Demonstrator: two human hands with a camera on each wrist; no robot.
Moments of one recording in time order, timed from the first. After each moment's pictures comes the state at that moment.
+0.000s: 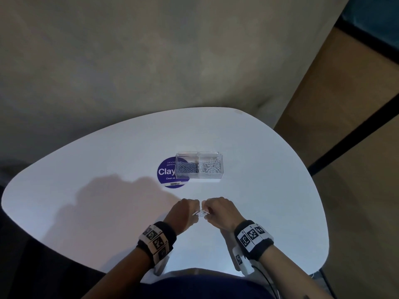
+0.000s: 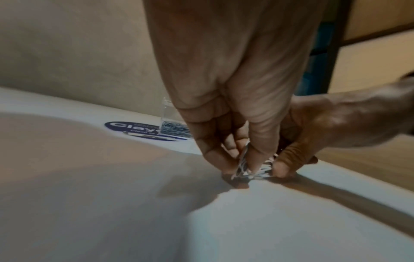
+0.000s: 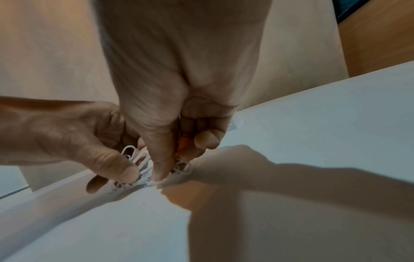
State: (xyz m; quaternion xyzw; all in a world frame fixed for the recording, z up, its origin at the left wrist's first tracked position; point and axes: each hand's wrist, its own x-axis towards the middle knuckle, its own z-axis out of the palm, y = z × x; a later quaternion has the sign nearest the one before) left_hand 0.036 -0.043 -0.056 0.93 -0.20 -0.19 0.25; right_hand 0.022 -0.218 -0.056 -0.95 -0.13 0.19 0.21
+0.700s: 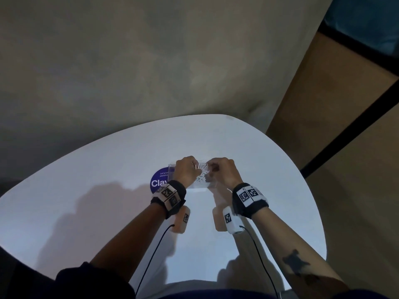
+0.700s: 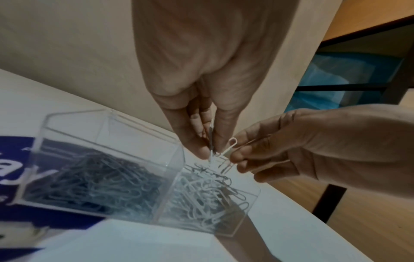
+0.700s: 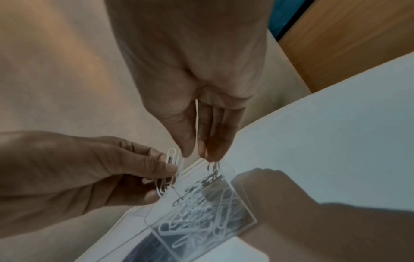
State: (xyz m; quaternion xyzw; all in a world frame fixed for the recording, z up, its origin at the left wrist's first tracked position) left_hand 0.163 -0.101 0.003 0.92 -0.03 -0.11 0.38; right_hand 0.133 -0.253 -0.006 -0.90 0.07 0.04 0.44
